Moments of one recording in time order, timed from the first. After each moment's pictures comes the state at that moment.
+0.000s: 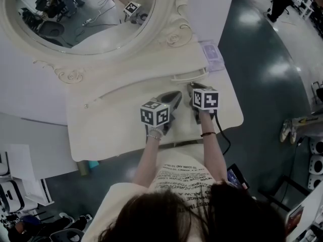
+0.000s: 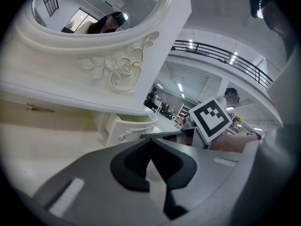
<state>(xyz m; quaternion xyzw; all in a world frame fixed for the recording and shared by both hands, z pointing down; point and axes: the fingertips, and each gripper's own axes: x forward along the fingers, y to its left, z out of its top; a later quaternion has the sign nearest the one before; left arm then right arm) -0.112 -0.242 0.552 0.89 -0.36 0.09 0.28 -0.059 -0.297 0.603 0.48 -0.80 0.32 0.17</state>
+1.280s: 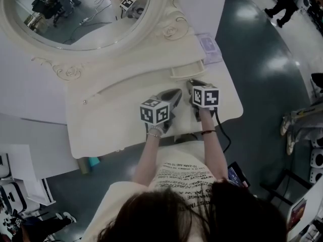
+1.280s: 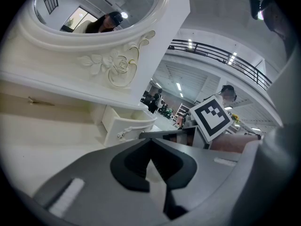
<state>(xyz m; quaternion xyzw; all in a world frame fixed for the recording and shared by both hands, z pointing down) -0.104 -0.218 0.558 0.89 -0.35 0.09 0.28 -0.054 -0.272 0.605 0.48 -0.80 0.32 0.17</state>
